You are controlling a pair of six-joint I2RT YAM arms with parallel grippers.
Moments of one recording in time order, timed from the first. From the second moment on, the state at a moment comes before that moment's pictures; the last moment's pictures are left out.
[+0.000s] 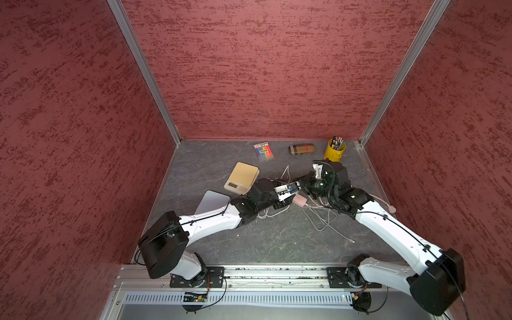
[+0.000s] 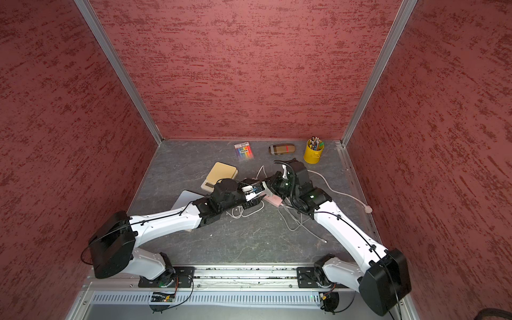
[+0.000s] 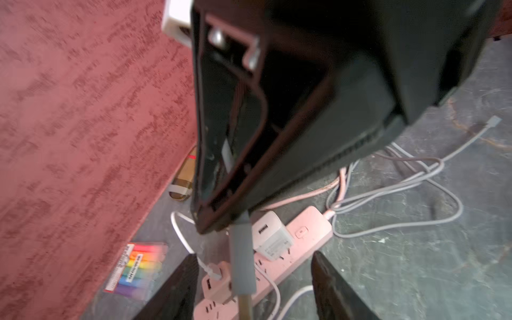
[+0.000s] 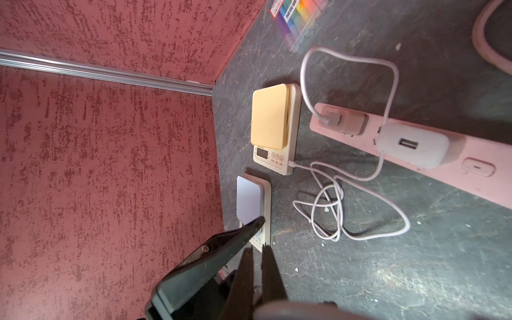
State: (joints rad) left arm -0.86 1.46 0.86 0.26 0.10 0.42; right arm 0.50 1.16 0.93 -0.26 -0.35 1.12
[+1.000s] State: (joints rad) left arm -0.55 1.62 0.96 0.47 1.07 -0.39; right arm 0.47 1.22 0.98 -0.20 -0.49 0.73
